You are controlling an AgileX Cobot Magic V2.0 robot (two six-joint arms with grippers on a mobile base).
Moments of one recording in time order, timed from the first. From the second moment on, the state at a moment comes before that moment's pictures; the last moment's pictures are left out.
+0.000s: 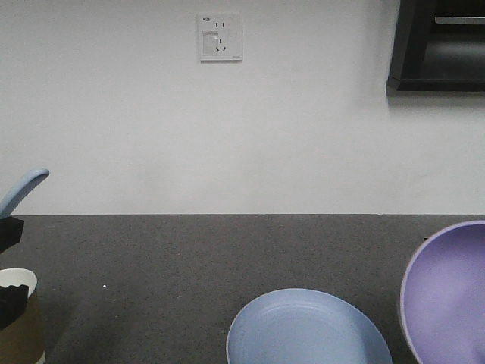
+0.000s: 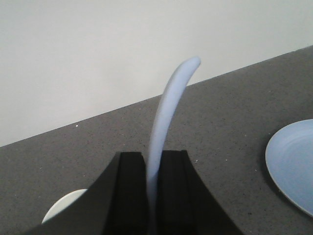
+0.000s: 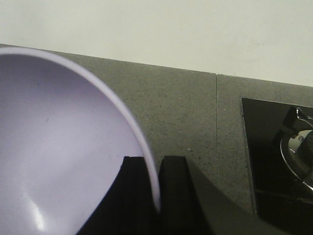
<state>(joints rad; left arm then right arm) -0.81 0.88 -1.00 0.90 0.78 -0.73 -0.05 0.69 -0.88 0.27 0.68 -0.31</state>
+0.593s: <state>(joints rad) -0.81 0.88 -1.00 0.90 0.78 -0.73 -0.05 0.69 -0.88 0.27 0.68 -0.31</state>
